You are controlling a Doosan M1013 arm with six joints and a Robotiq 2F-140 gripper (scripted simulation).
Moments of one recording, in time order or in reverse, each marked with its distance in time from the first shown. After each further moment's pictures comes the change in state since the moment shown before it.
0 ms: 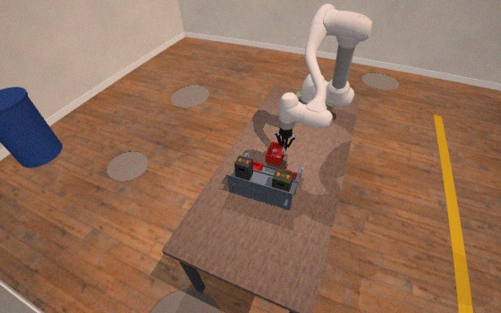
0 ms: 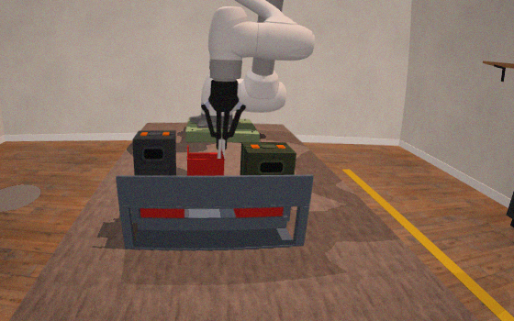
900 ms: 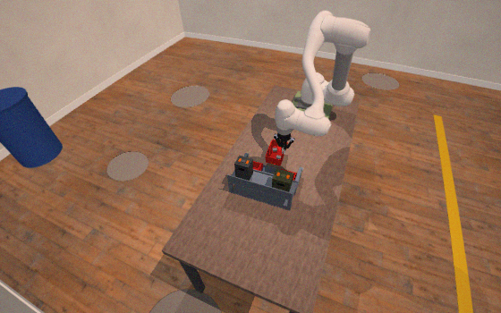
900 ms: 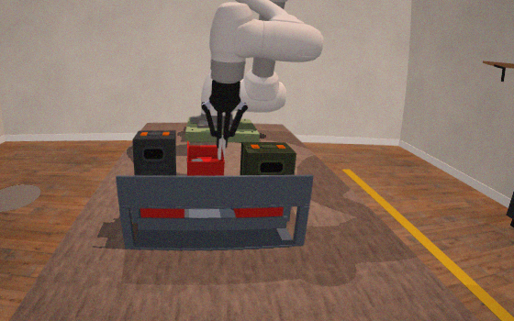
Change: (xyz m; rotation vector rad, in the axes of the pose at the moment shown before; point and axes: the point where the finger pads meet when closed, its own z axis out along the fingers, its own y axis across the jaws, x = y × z) arm 0.008 0.000 -0.009 -0.001 -0.181 0.000
